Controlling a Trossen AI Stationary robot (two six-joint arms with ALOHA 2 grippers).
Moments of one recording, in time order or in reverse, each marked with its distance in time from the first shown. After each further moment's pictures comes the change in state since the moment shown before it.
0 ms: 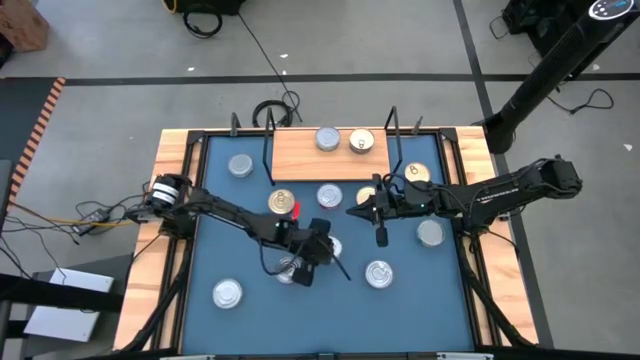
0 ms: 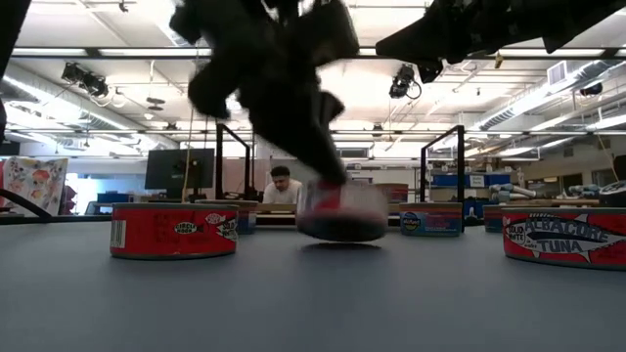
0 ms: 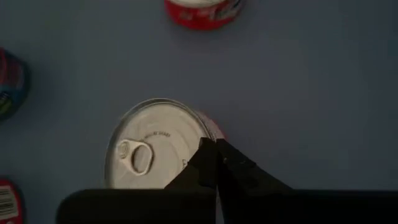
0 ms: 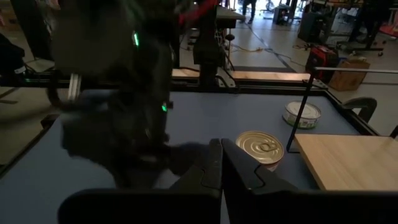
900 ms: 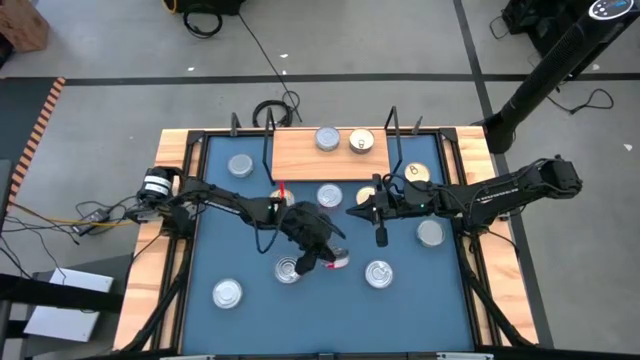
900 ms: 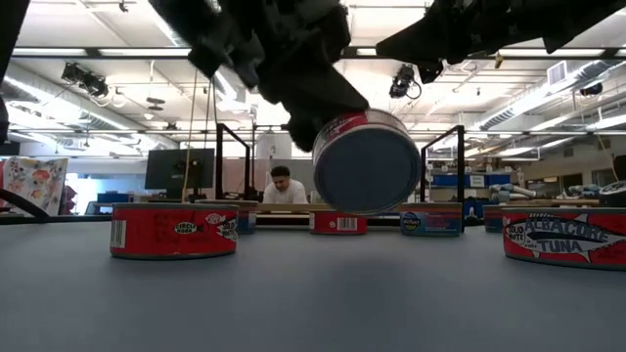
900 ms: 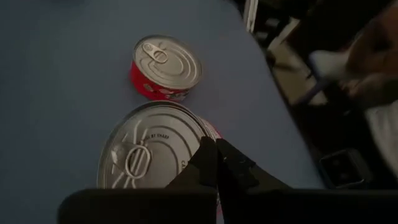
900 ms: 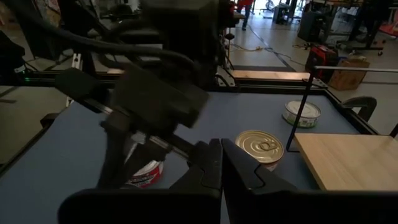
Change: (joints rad) left arm 0.131 -0.082 -0.187 0.449 0.453 -0.409; right arm 0.000 0.000 0.000 -0.001 0.000 0.000
